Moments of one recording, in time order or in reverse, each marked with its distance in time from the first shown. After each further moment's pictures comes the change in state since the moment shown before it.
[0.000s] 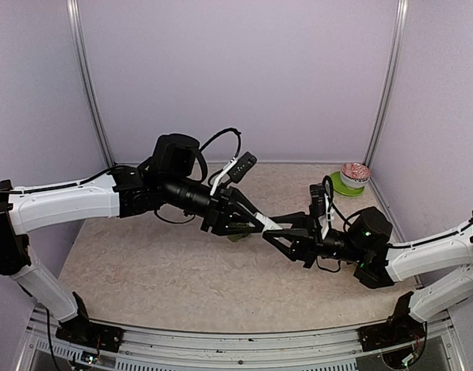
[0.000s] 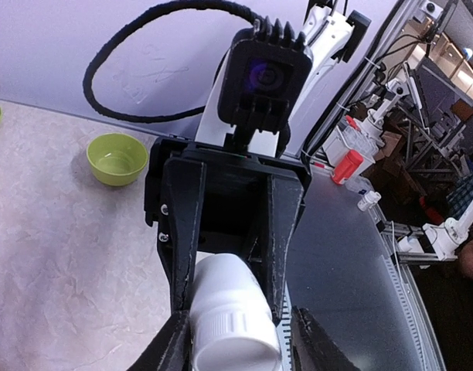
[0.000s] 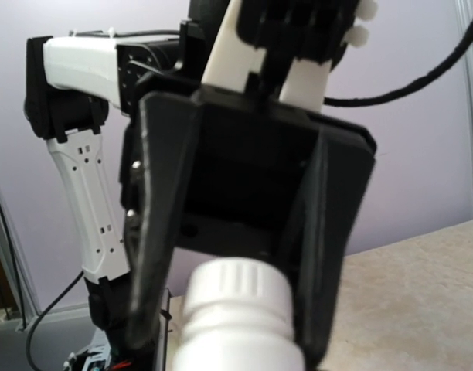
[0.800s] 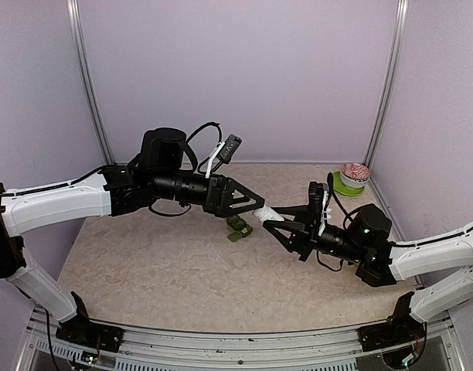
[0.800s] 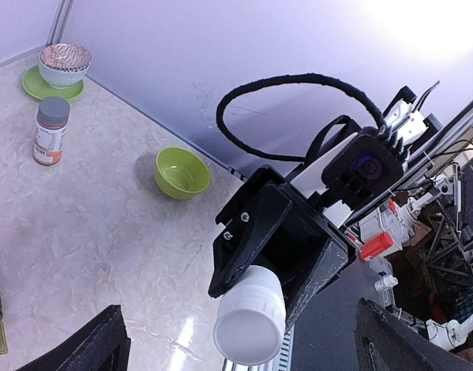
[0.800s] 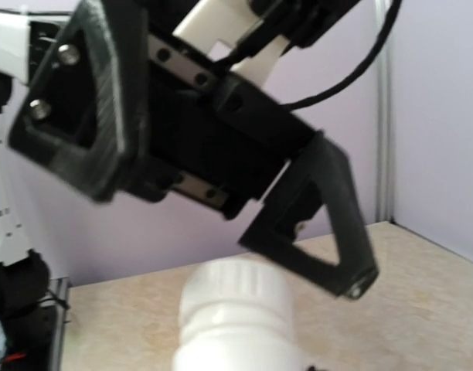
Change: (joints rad) left arm 0.031 -0.049 -0.028 0.071 -0.227 -0.295; right arm 0.003 -0.038 0.016 -0.110 0.175 -0.182
